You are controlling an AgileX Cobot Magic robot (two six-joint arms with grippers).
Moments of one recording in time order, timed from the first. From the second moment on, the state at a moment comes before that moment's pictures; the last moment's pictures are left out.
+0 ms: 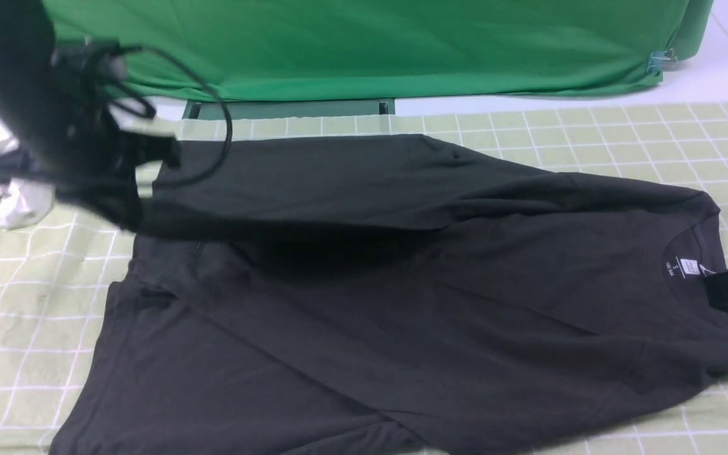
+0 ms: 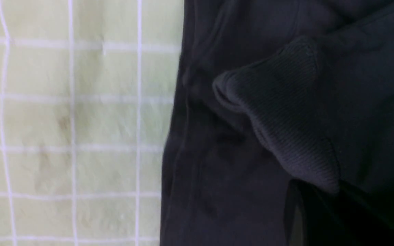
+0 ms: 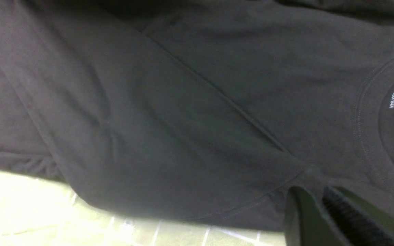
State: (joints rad) right arm 0.38 0.91 -0.80 0.17 0.78 0.01; left arm -0.04 1.67 -1.35 -0.06 1.12 -0.13
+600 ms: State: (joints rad) right arm 0.38 0.91 -0.80 0.17 0.78 0.01; left arm -0.04 1.63 -1.07 -0.09 1.09 -0.10
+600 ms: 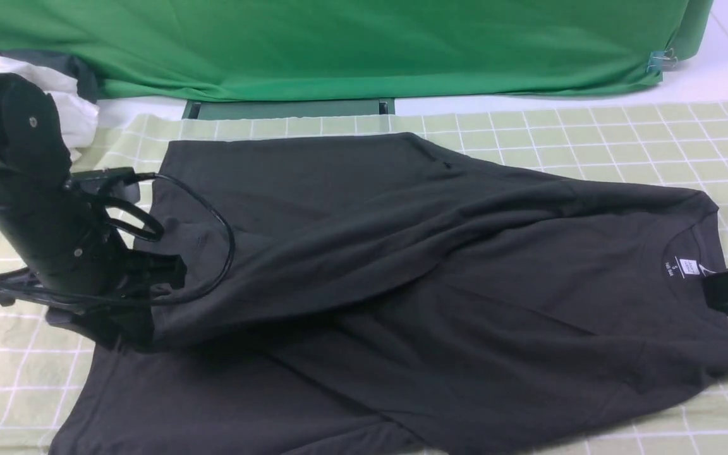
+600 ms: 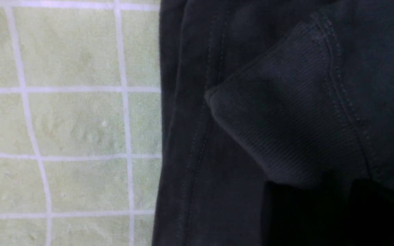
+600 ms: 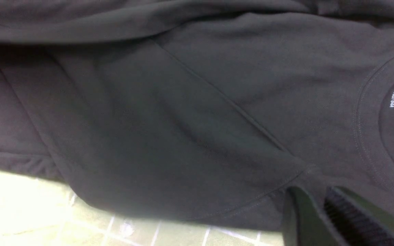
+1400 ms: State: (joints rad) right arm 0.38 0.91 -0.80 0.17 0.79 0.00; left arm -0.04 1.50 -0.62 0.04 0.87 -0.25
